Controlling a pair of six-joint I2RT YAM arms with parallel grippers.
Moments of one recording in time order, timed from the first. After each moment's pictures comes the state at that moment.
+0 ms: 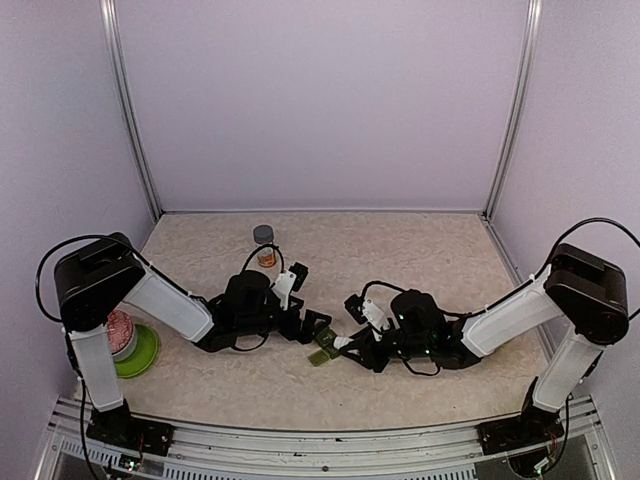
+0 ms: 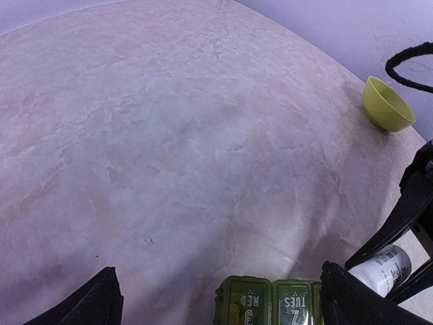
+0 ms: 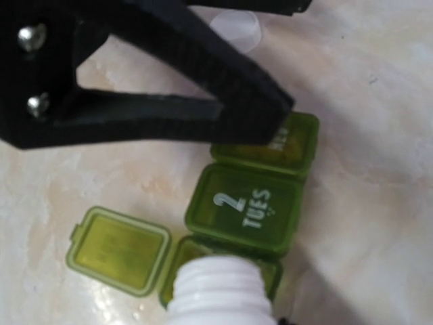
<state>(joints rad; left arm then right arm) -0.85 1.89 0.74 0.72 0.12 -0.24 0.96 1.69 0.57 0.56 -0.16 0.16</state>
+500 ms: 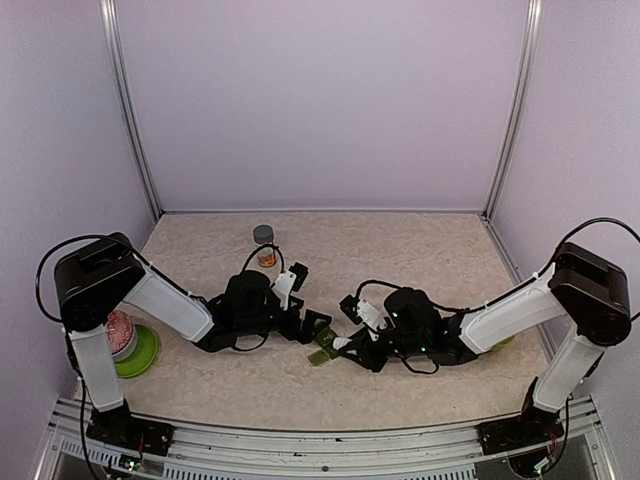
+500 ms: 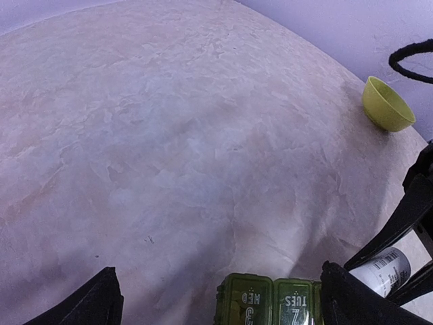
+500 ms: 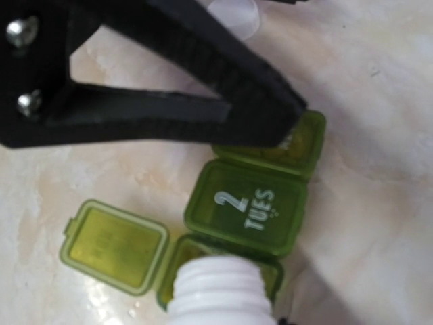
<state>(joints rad) -0.85 1.89 0.74 0.72 0.12 -0.24 0.98 1.68 0.62 0.44 -0.13 0.14</state>
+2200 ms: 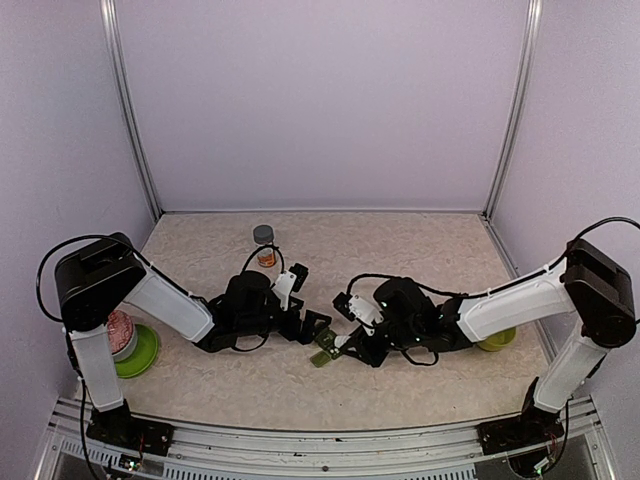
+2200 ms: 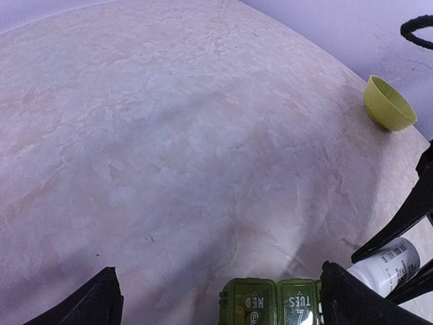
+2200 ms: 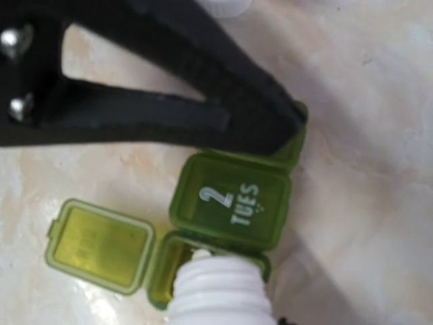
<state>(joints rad) -0.85 1.89 0.74 0.72 0.12 -0.24 0.99 1.65 0.75 0.15 -0.09 0.07</state>
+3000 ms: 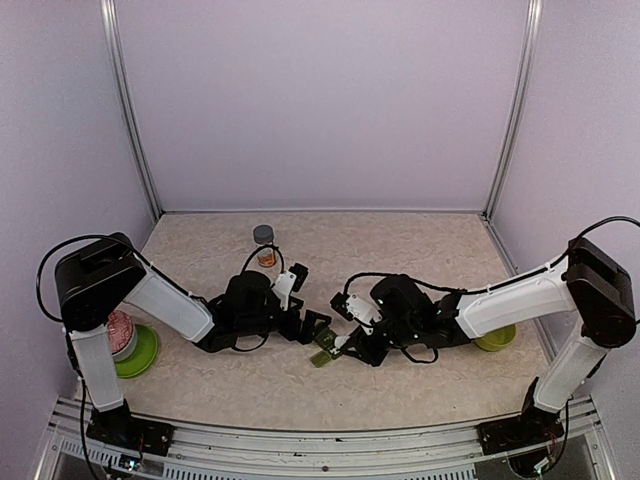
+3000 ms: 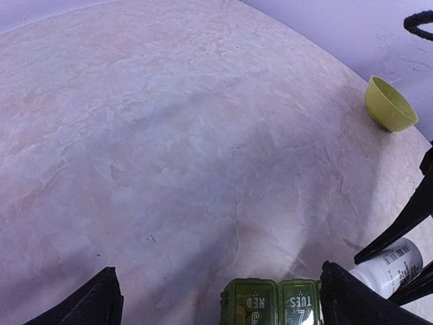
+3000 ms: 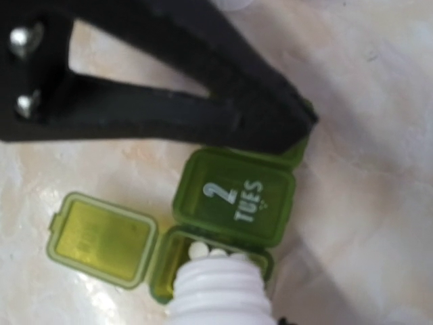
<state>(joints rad) -0.85 1.89 0.74 0.72 0.12 -0.24 0.99 1.65 0.79 0.08 -0.09 0.05</state>
